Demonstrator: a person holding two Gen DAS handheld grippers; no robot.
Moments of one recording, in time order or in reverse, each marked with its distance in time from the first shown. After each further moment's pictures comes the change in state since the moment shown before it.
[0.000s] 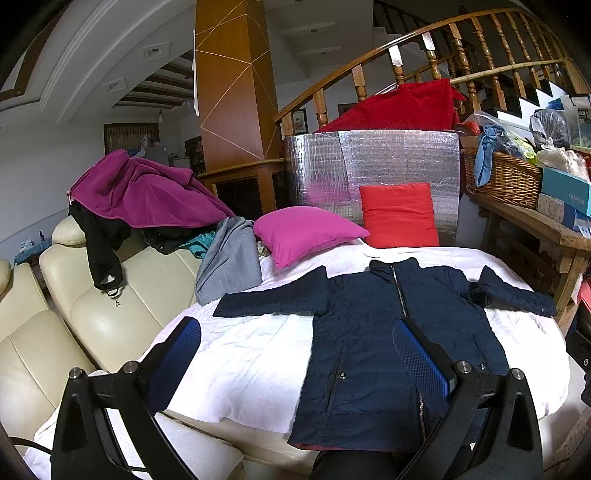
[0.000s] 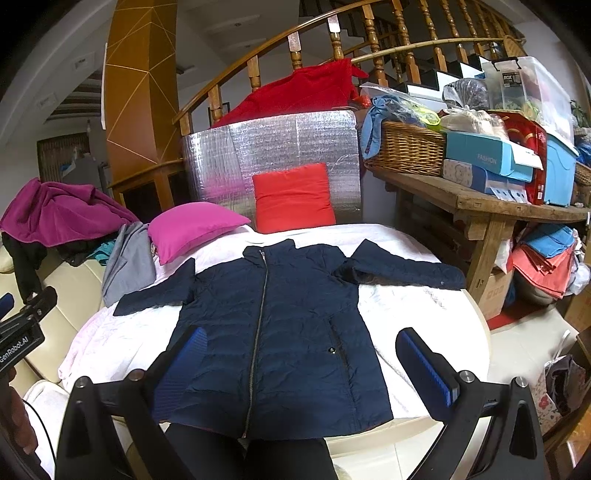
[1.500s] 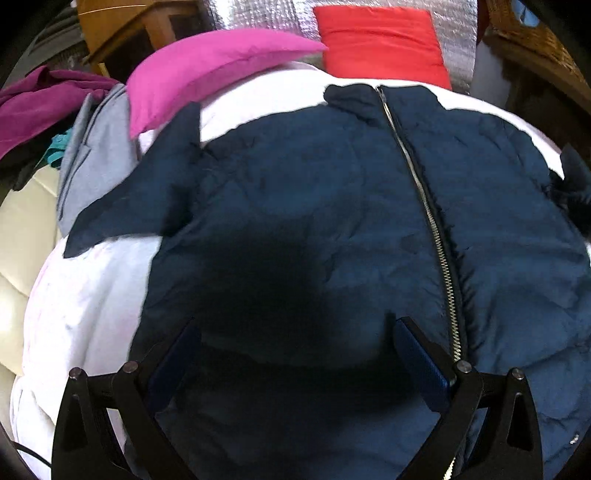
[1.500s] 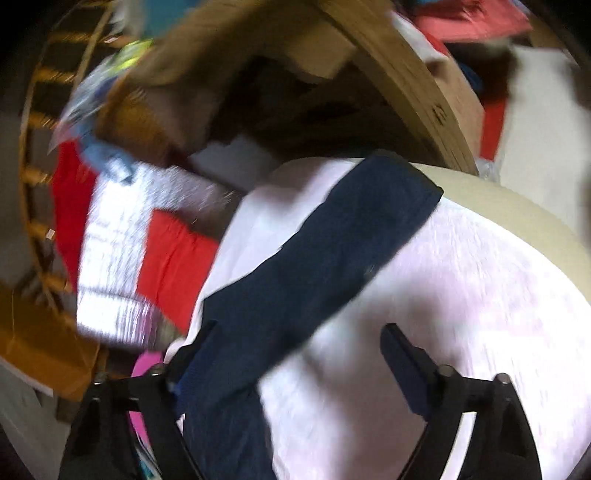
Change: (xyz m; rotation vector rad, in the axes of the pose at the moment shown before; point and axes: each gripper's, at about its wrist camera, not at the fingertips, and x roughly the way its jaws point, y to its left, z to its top) left arm 0.400 -0.178 -0.087 0.115 0.591 -0.080; right arm 0.391 -0.394 0.004 1.052 0.185 0.029
